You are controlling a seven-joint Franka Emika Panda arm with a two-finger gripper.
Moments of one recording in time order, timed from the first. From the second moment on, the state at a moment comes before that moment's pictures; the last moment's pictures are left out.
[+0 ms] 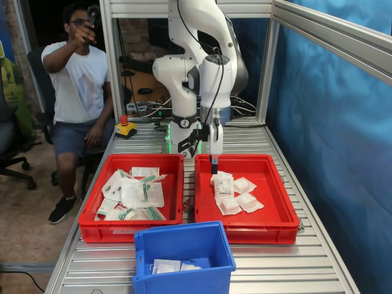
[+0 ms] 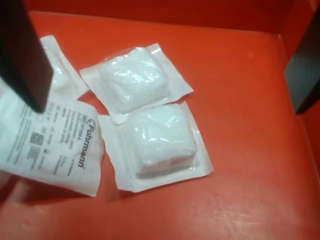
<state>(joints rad) 0.12 -0.04 0.07 -2.53 -0.08 2.60 2.63</state>
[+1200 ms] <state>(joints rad) 0.15 0.10 0.08 -2.54 -0.08 2.72 2.63</state>
